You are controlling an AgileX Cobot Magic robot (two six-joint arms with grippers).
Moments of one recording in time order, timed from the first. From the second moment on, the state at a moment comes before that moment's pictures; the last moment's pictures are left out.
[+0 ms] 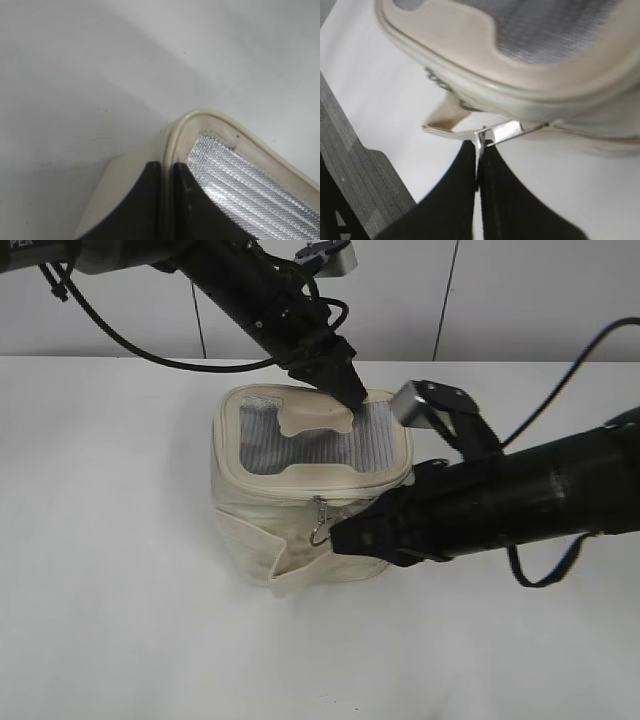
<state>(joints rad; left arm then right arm) -0.49 2.28 -1.99 -0.67 1.09 0.74 0.45 1.64 -0.65 1.58 0.55 -1.45</state>
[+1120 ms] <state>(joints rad) -0.52 2.28 -1.99 -0.65 0.92 0.48 0.48 1.55 -0.69 0.92 0.37 -0.77</state>
